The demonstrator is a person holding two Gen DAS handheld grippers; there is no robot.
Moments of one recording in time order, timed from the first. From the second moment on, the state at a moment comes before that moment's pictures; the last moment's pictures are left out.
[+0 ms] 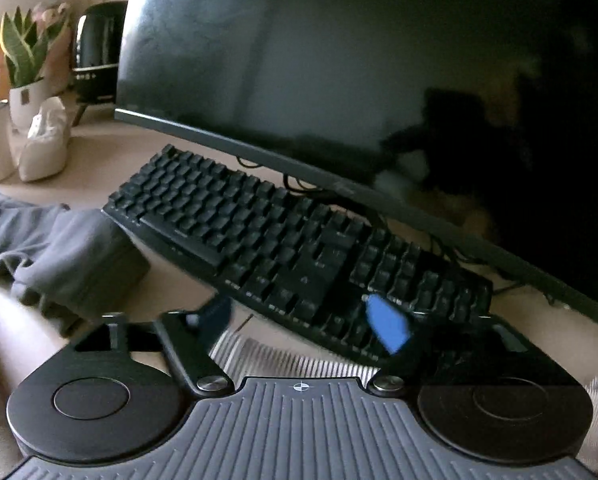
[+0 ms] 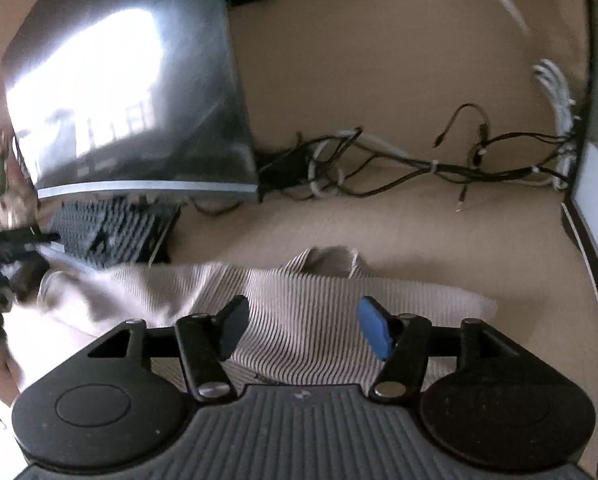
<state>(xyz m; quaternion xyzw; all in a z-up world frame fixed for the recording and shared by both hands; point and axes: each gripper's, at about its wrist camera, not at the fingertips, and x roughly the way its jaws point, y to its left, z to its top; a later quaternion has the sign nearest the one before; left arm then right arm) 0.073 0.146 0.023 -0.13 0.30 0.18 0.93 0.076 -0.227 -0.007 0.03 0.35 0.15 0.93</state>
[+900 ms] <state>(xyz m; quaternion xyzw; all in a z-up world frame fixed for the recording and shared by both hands) 0.018 0.024 0.027 -0.13 0.40 -0.03 0.91 0.087 -0.127 -0.009 -0.19 0.27 0.18 0.93</state>
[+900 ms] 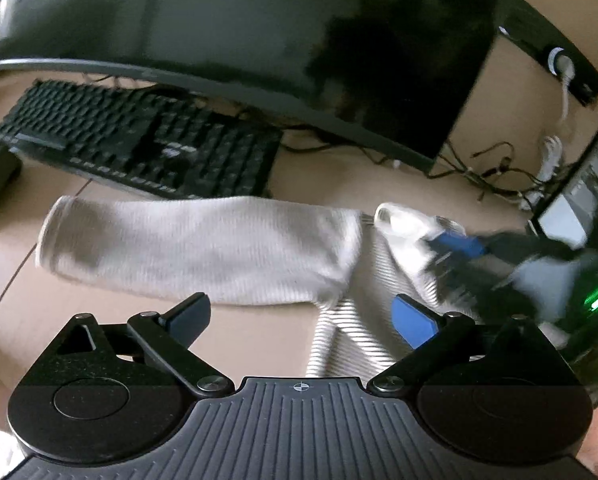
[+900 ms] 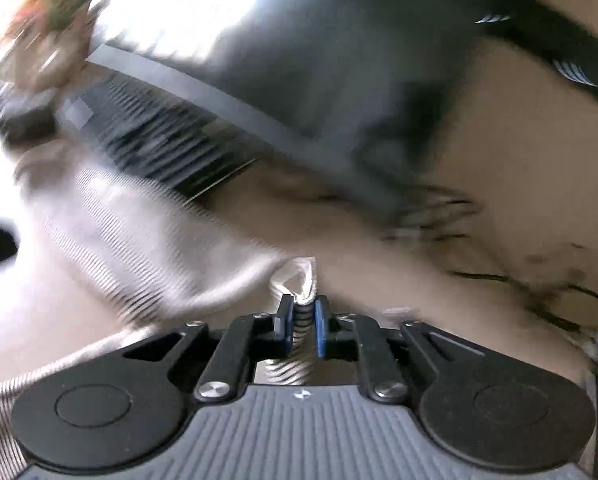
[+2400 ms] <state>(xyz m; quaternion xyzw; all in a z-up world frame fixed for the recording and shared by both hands) 0.115 -0.071 -0.050 -0.04 0.46 -0.15 0.87 0.083 -0.291 -0.063 0.00 0.38 0.03 0.92</state>
